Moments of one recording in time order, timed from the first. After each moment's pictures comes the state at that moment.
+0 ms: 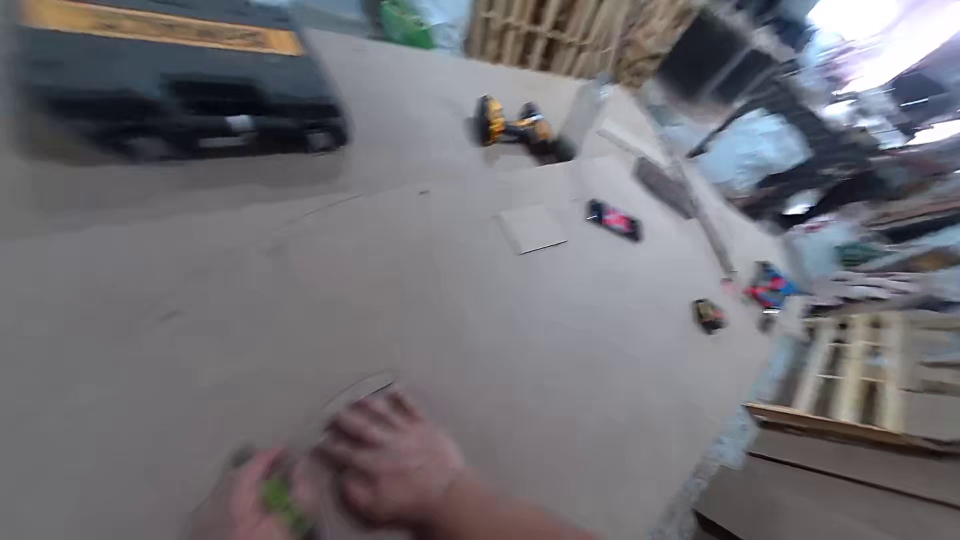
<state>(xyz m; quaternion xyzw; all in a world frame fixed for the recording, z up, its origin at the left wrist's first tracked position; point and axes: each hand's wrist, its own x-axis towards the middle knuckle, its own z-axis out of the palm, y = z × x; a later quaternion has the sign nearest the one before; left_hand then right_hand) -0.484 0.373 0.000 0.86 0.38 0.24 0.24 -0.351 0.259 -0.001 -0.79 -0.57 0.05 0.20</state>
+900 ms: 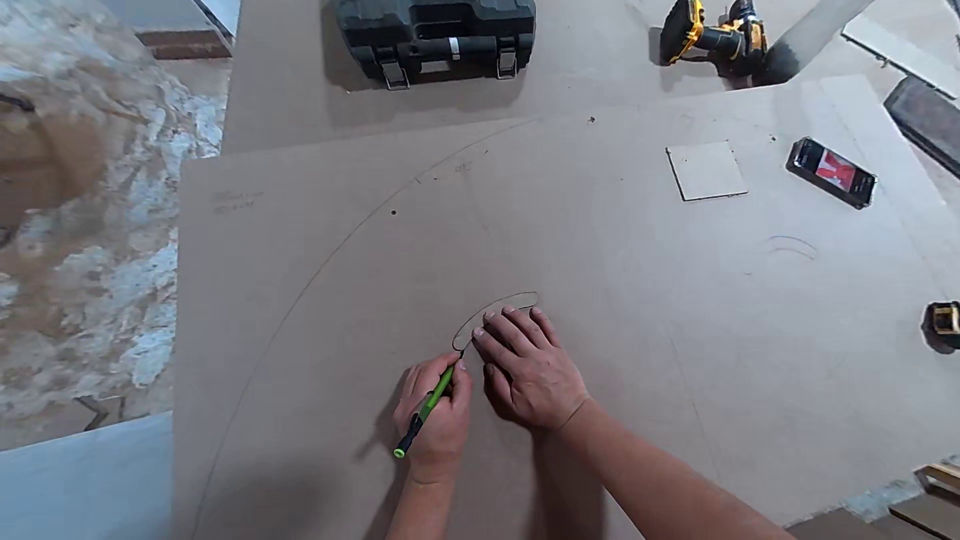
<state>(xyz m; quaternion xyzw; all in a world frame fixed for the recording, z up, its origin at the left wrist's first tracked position) -0.498 0.352 -0.003 0.81 0.43 0.31 0.26 -0.351 0.257 -0.009 -0.78 -0.61 0.05 0.14</state>
